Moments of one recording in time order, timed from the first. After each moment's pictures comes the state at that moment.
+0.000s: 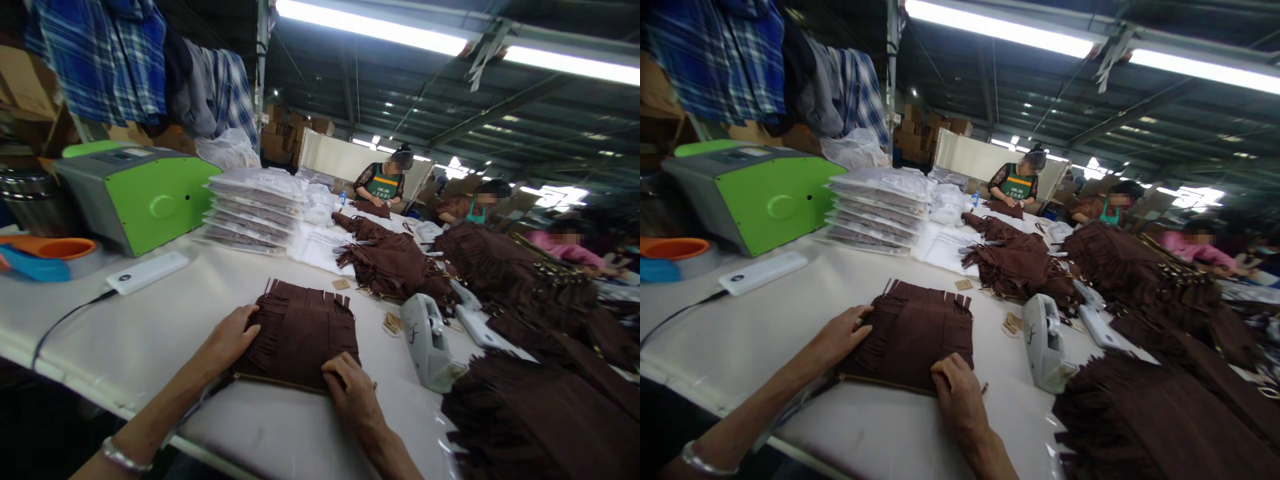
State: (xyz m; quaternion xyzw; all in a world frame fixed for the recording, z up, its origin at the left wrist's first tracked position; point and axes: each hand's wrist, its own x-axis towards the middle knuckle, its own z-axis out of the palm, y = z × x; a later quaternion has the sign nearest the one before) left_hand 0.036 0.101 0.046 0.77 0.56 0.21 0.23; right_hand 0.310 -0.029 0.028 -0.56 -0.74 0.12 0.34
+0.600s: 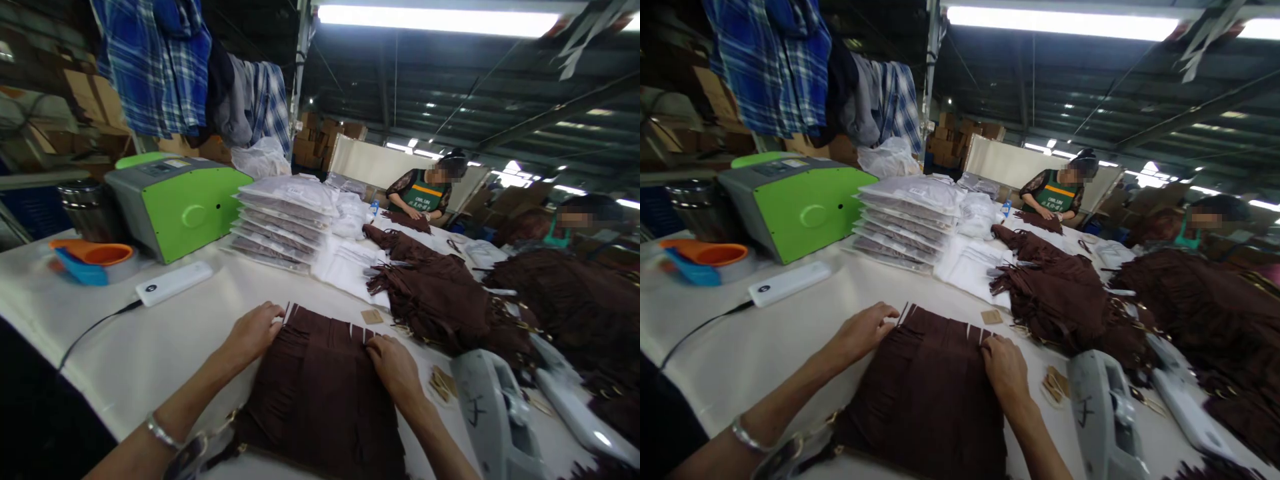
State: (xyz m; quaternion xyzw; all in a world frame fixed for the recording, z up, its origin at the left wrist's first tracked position) left_hand 0.043 0.160 0.076 0.78 0.58 0.17 0.17; right_hand 0.368 0.117 0.053 -0.68 -0.72 0.01 0.15
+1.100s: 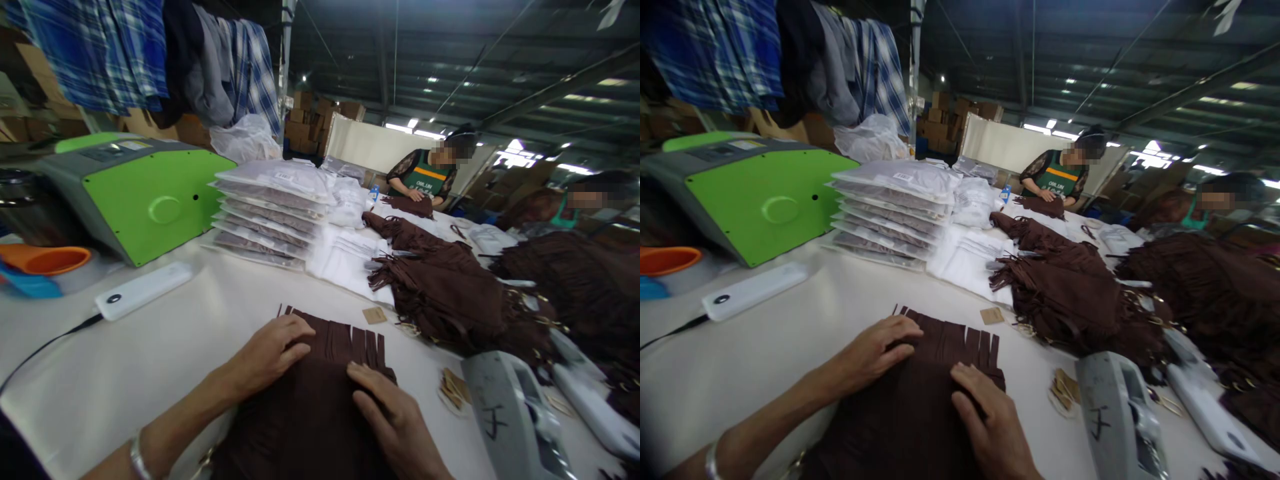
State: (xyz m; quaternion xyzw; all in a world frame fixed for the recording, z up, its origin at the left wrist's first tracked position) left_hand 0.075 0.170 0.069 0.86 0.38 0.24 0.25; right_hand 0.349 0.066 0.049 -0.56 -0.76 0.15 0.31
